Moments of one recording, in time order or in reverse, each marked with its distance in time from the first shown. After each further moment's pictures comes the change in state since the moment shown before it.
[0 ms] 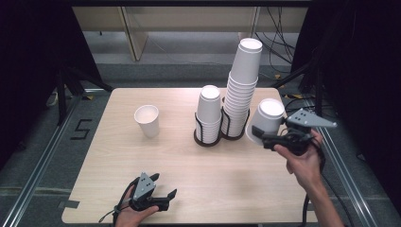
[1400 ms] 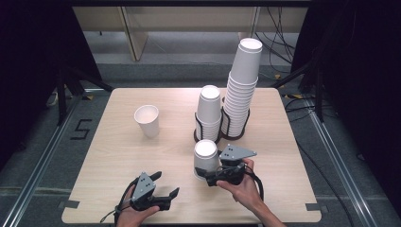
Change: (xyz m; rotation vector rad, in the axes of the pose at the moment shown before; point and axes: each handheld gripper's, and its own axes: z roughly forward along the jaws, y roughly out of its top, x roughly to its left) left arm -0.002 0.005 -0.001 -0.074 -0.032 0.002; right arm 0.109 -0.085 0.096 0.156 0.299 -0.012
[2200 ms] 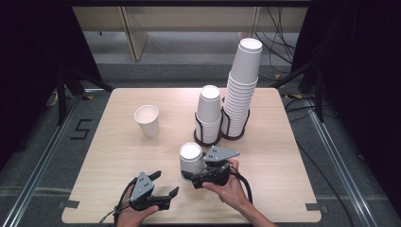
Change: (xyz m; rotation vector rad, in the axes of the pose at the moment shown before) left arm 0.000 0.001 -0.003 -0.030 0.000 -0.010; right arm 0.018 0.004 0.034 0.020 0.073 -0.031
